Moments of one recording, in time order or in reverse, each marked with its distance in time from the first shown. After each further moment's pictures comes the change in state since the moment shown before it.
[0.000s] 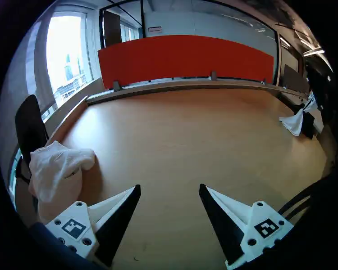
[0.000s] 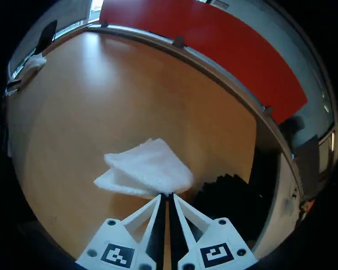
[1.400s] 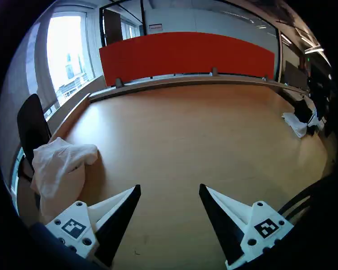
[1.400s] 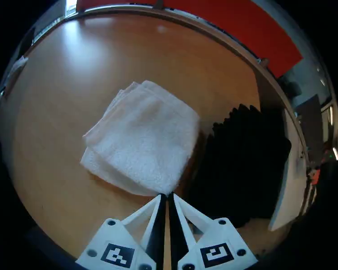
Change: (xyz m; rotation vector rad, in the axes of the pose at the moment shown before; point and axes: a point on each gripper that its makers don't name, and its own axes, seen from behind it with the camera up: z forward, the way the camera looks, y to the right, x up) left arm -0.013 -0.005 -0.010 0.021 -0.027 0.009; right arm -0.104 -0.008 0.045 -0.029 -0.200 0.140
